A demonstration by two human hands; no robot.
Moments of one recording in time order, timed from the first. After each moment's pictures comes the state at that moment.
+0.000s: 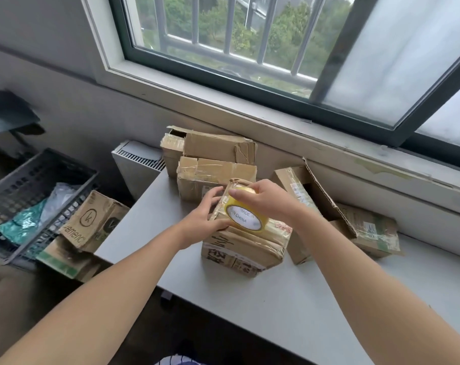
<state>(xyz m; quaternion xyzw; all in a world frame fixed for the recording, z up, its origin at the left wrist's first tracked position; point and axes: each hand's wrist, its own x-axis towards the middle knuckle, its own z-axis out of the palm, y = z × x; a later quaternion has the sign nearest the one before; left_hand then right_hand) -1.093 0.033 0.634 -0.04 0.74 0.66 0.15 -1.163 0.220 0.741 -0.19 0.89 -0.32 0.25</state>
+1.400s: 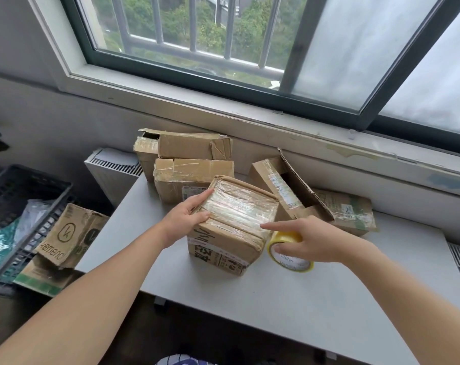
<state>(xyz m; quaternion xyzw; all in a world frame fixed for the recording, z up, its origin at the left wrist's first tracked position) -1.105 0.034 0.631 -0.03 0.74 0.66 0.16 -1.117 0.360 0.731 -0.25 0.91 -0.16 0.28</state>
